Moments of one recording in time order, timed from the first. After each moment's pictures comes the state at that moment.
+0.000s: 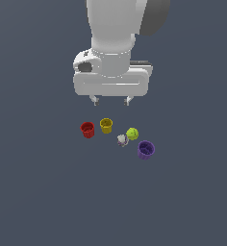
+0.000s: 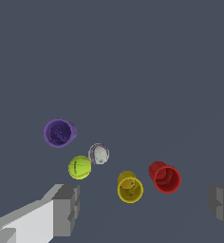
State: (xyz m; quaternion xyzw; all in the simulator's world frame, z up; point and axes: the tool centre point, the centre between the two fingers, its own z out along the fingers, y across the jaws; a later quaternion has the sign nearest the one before) arm 0.004 -0.006 0.335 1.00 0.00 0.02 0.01
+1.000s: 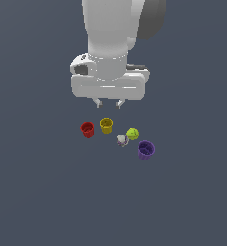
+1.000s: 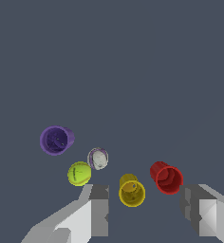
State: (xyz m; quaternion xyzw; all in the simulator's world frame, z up) arm 0.009 -0.014 0.328 1.00 -0.03 0.02 0.00
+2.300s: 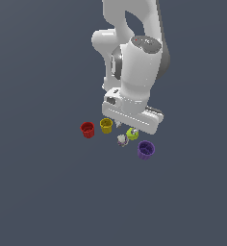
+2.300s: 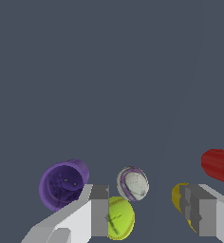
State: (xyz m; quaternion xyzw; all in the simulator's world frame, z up) arm 0.023 0.048 0.218 0.97 -0.23 0.06 0.03
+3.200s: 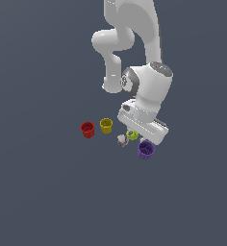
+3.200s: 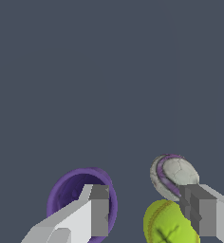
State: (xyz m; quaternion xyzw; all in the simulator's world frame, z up) arm 0.013 0.095 0.149 0.92 -0.36 0.11 0.03
